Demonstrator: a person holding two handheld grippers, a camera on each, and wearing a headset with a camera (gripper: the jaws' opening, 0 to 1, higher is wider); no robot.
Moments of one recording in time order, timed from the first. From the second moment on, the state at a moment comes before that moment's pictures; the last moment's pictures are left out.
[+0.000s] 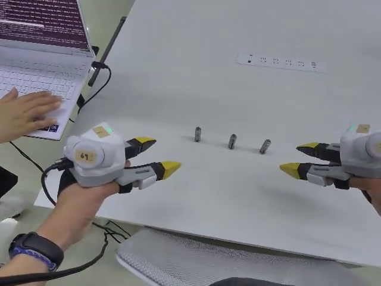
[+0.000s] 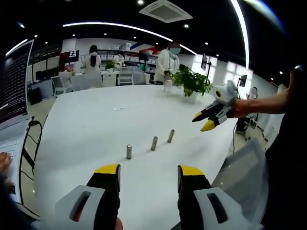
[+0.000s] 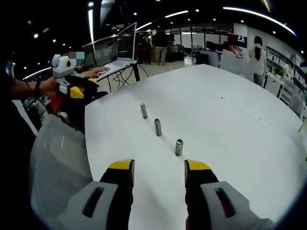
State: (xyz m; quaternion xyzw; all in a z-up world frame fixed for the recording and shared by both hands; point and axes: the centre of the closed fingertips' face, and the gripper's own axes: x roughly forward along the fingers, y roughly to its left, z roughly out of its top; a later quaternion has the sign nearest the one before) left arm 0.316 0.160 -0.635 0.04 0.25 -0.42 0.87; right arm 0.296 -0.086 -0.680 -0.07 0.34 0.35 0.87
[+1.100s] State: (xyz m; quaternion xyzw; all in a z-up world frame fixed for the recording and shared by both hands) left arm 0.312 0.176 -0.636 0.03 0.25 -0.40 0.88; right arm 0.248 -0.095 -0.678 0.00 0.33 0.31 0.89
